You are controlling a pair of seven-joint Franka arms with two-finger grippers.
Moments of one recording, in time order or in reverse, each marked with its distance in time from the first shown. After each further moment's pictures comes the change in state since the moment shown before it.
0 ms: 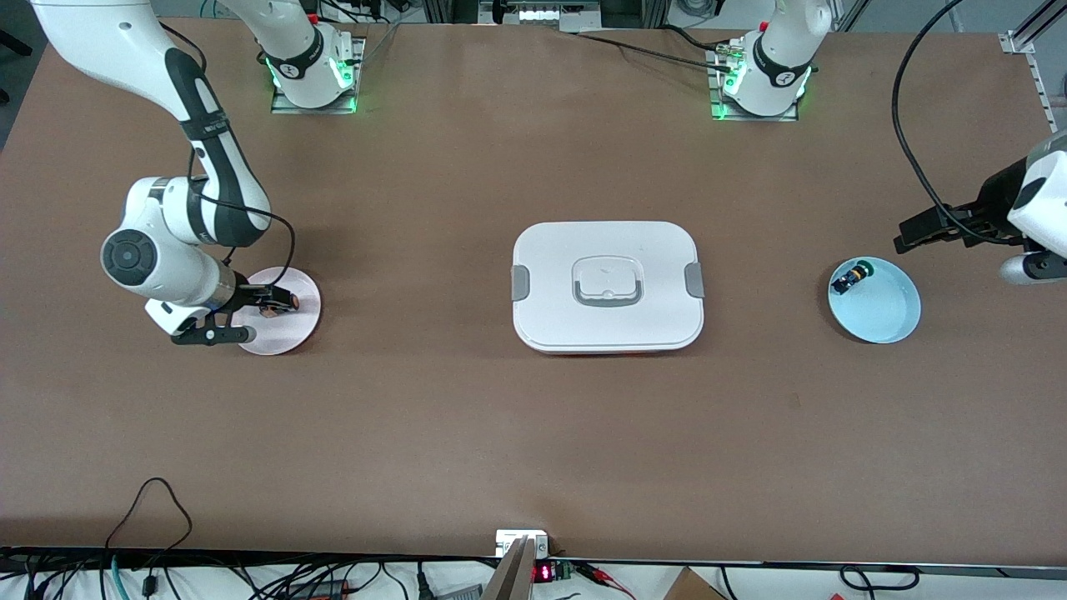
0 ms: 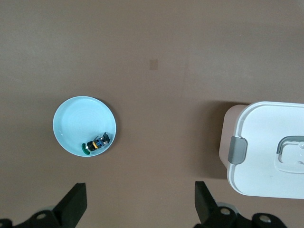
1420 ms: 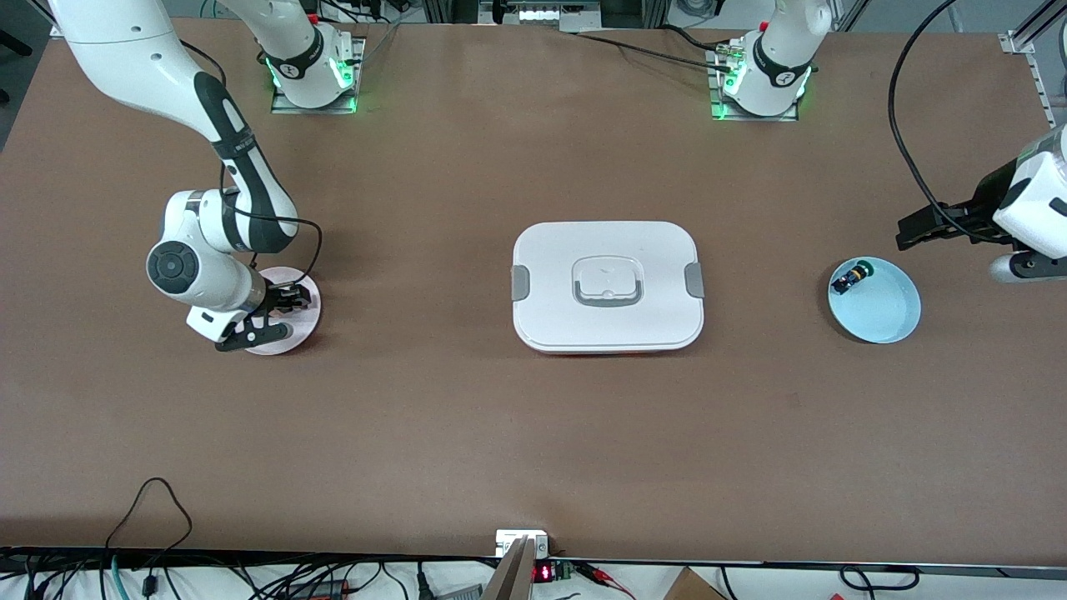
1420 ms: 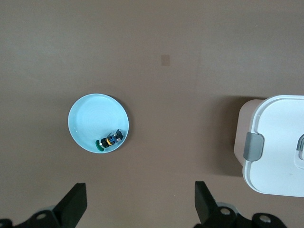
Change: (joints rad) left arm 0.005 0.003 -0.023 0.002 0.070 -0.025 0.000; right arm 0.012 0.057 0.040 0.025 0.000 0.010 -0.159
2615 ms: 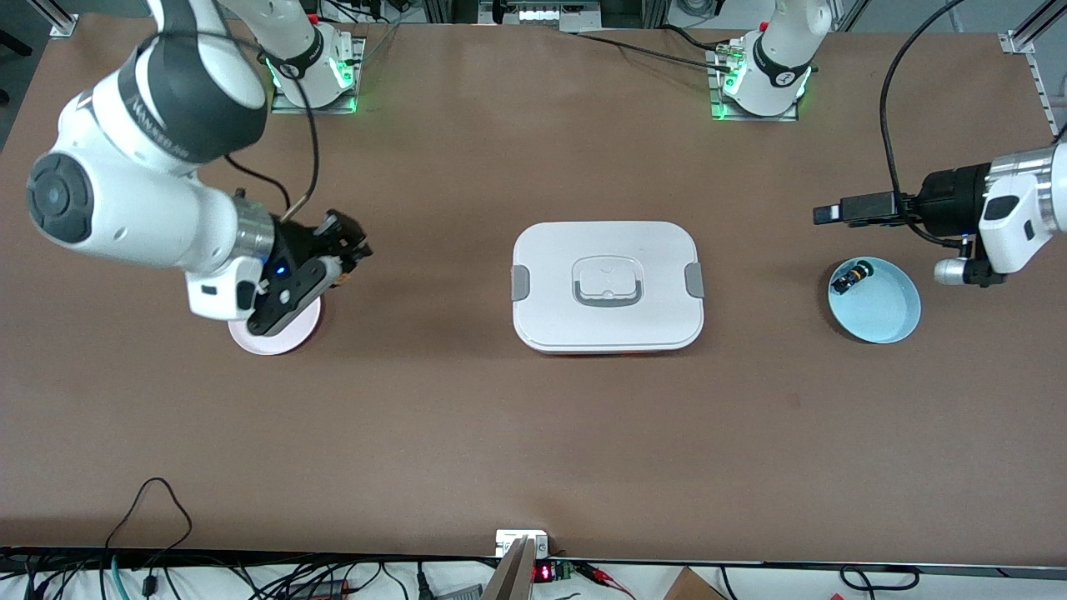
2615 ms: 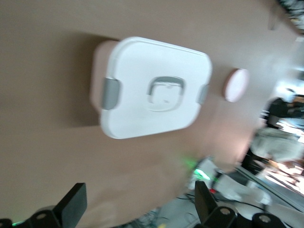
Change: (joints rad) left arm 0.036 0.029 0.084 -0.180 -0.803 -0.083 0.107; right arm 0.019 -0.103 0.294 0.677 0.329 -0.709 -0.192
